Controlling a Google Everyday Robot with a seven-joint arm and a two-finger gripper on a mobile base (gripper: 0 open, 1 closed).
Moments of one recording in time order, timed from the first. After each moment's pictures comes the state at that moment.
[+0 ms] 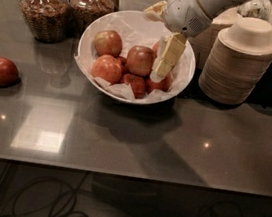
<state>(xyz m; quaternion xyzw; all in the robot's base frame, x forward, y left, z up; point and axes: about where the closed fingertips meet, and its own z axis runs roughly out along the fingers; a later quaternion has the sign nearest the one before) 0.590 -0.022 0.964 -0.75 0.57 0.15 0.30</state>
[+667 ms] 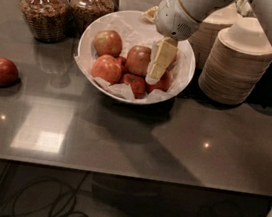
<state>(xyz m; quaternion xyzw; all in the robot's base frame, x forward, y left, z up) 0.611 -0.013 0.942 -0.76 0.58 0.11 0.27</state>
